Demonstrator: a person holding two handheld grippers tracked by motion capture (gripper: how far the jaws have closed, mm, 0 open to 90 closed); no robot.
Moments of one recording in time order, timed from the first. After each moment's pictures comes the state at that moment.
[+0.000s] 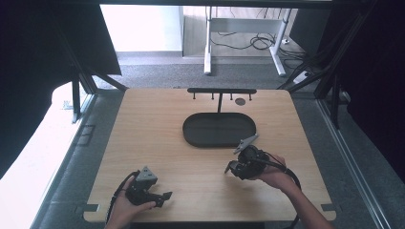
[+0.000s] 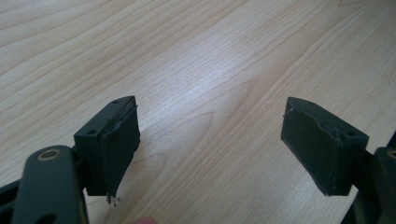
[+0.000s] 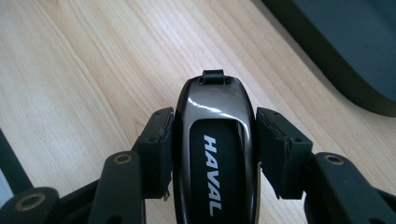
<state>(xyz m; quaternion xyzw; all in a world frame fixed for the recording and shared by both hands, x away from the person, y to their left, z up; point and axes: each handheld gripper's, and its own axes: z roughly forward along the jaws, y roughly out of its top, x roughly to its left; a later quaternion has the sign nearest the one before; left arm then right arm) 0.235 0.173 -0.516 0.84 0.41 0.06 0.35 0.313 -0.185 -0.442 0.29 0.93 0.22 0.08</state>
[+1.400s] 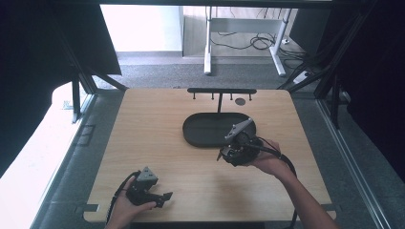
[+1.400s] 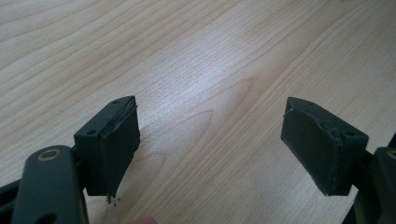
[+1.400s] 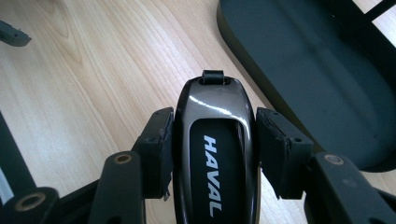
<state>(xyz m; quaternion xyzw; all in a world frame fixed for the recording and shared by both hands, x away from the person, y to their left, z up) 0.235 0.172 -0.518 0.84 0.41 0.06 0.35 0.328 -0.157 -0.394 0.26 0.93 0.24 0.11</state>
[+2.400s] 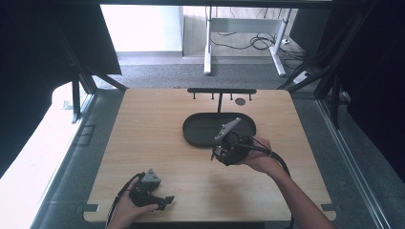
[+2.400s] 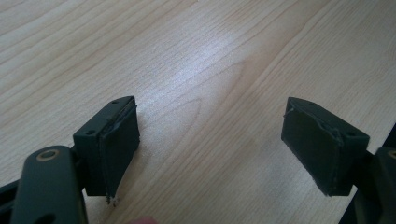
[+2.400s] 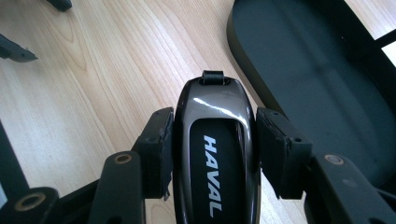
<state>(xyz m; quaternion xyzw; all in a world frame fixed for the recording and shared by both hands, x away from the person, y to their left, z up) 0.235 0.164 -0.526 0.86 0.39 0.04 0.32 0.330 -0.133 -0.394 0.22 0.94 0.23 0.12</state>
